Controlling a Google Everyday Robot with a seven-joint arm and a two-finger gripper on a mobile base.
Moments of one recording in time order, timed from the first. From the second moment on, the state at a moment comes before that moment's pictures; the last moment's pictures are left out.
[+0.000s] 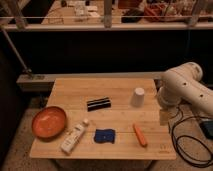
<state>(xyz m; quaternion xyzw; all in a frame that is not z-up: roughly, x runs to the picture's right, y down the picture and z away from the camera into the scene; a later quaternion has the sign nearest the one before) 0.283 0.108 0.685 -0.28 0.02 0.02 0.96</state>
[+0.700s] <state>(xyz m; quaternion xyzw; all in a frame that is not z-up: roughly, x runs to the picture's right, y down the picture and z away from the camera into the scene) 0.273 0.103 0.686 -0.27 0.02 0.01 0.96</state>
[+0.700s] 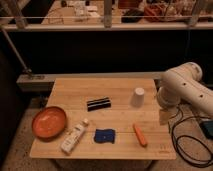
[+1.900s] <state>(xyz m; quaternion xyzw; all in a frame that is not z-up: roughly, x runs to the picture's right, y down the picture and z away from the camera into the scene) 0.180 0.069 0.701 -0.22 -0.01 -0.09 0.97</state>
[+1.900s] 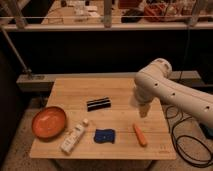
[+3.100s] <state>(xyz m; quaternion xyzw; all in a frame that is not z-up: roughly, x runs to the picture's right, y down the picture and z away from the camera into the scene) 0.107 0.048 0.731 -0.20 -0.03 -0.17 0.97</state>
